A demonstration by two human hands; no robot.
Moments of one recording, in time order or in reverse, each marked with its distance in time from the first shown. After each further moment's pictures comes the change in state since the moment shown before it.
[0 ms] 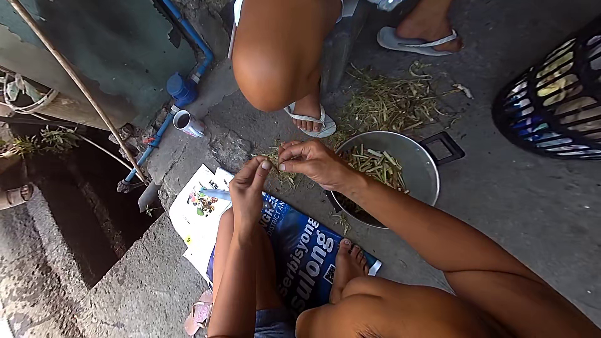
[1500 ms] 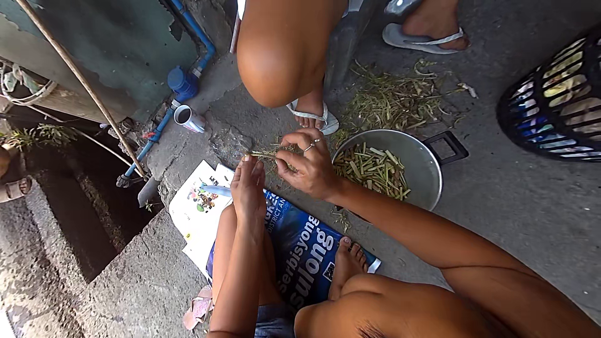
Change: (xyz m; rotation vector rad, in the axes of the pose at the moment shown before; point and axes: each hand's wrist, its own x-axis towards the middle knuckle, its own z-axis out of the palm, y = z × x) left_hand 0.005 0.004 0.016 -0.434 0.509 -0.533; right_hand 0.009 0.038 0.021 -0.917 0.446 -0.875
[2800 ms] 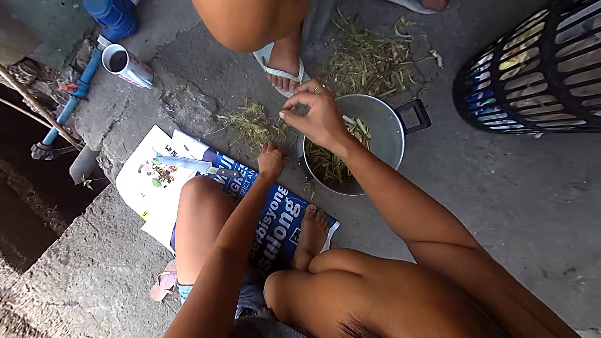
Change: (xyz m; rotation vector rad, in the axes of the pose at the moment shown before) left_hand 0.062 -0.204 -0.020 1.565 -0.766 0.399; right_hand -0.013 0.058 -0.042 0.139 -0.428 0.718
